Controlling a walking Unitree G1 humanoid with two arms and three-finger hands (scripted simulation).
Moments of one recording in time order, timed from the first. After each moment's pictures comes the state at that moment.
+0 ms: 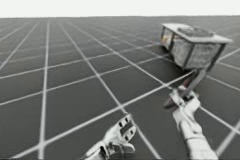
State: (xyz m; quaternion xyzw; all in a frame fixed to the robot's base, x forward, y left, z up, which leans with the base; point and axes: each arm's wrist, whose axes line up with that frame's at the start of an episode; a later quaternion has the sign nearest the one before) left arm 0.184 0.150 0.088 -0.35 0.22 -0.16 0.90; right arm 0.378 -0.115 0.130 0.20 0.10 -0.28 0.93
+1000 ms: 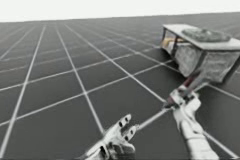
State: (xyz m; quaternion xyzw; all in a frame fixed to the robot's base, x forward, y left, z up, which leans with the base) left arm 0.186 0.147 0.091 -0.34 0.22 -0.16 0.90; right arm 0.377 -0.122 0.127 0.21 0.10 -0.29 0.93
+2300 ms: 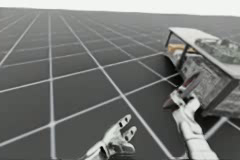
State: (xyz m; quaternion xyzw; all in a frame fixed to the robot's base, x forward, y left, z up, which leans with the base) left arm 0.184 0.151 0.086 -0.35 0.23 -0.16 0.90; right arm 0.378 -0.114 0.124 0.20 0.11 -0.28 0.93
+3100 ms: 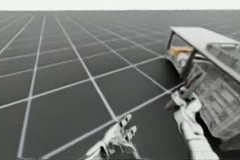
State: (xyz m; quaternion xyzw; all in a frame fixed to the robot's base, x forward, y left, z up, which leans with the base) left arm 0.187 0.145 0.091 -0.34 0.23 -0.16 0.90; right arm 0.375 -0.128 0.116 0.21 0.12 -0.30 0.92
